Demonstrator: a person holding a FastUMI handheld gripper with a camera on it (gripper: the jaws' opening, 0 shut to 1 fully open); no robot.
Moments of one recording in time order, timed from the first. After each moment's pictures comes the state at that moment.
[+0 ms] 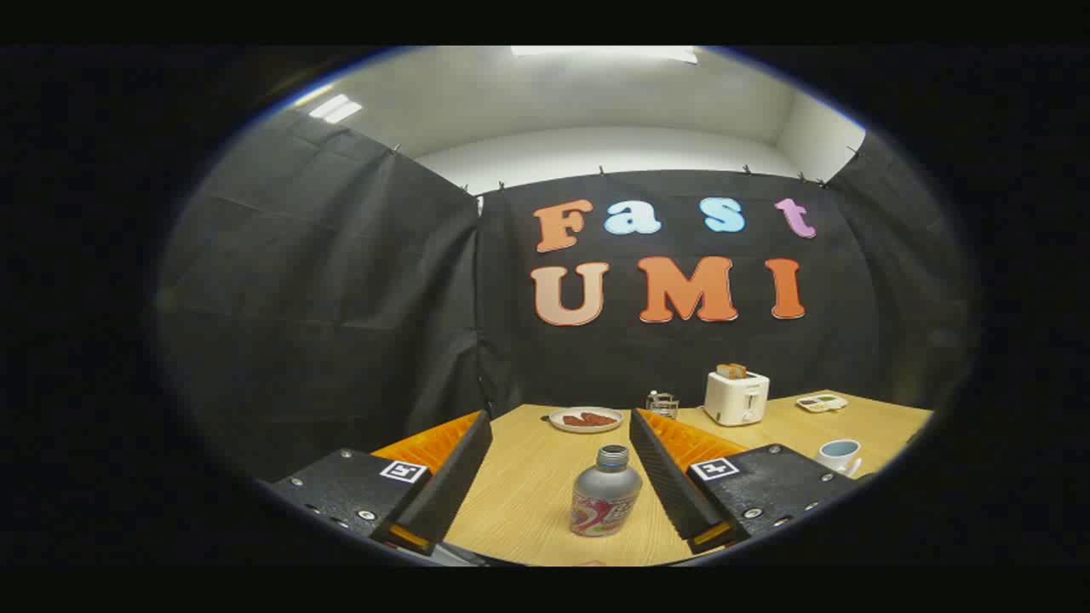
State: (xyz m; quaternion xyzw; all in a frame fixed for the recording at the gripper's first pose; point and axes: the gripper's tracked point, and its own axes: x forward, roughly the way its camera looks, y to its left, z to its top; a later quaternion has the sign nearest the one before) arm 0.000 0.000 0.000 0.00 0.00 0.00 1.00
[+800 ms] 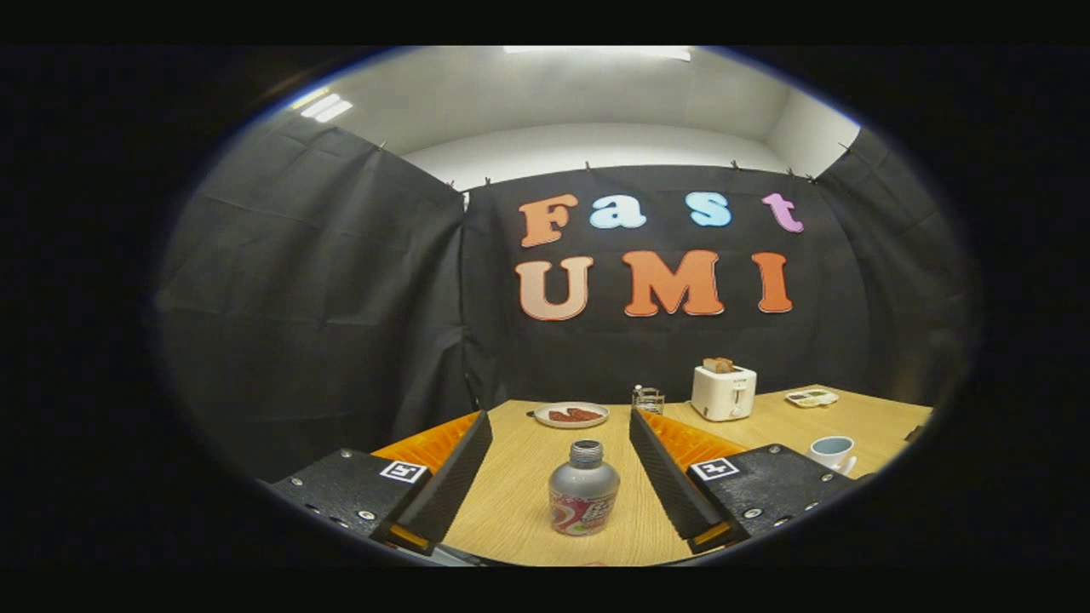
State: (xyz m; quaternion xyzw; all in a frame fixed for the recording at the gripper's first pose) arm 0.007 -0.018 -0.018 0.01 0.01 -0.02 1.00
